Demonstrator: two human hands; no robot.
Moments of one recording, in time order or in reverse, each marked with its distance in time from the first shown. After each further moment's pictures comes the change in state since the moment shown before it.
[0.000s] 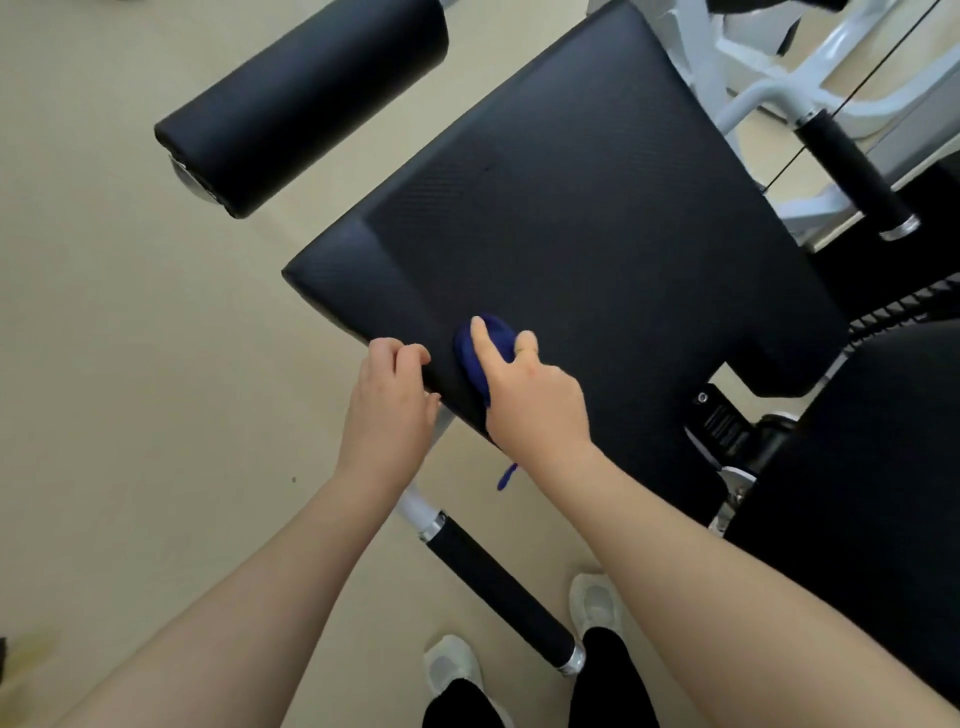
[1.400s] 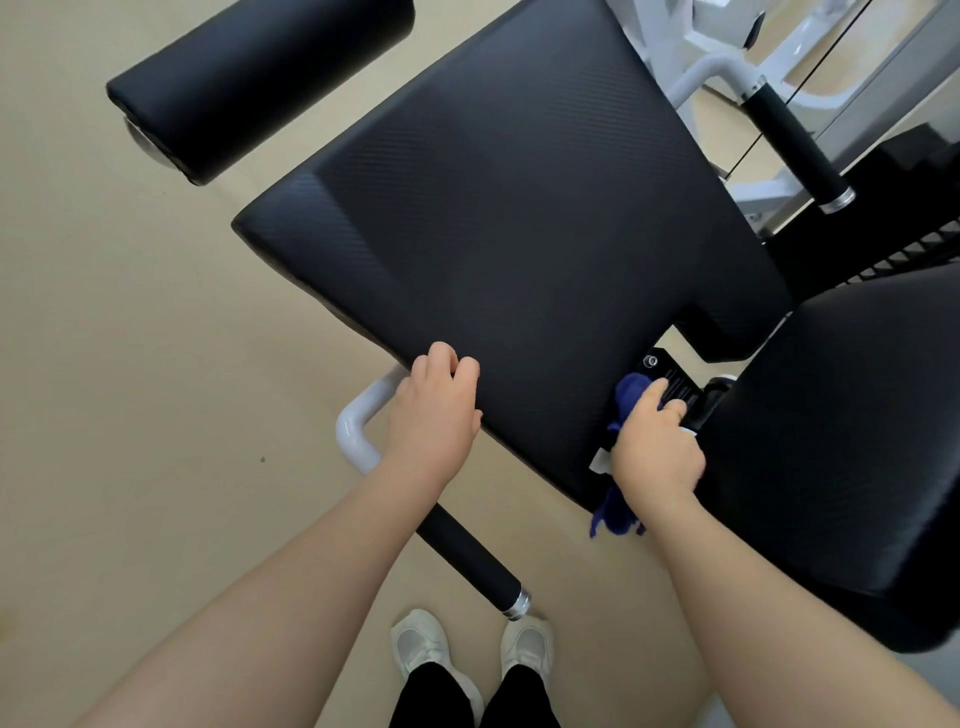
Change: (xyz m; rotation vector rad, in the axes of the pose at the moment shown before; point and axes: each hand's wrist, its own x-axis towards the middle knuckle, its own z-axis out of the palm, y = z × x) left_hand -0.037 0.067 0.035 0.135 -0.207 0.091; right_hand -0.080 0.123 0.055 0.077 -0.135 0.689
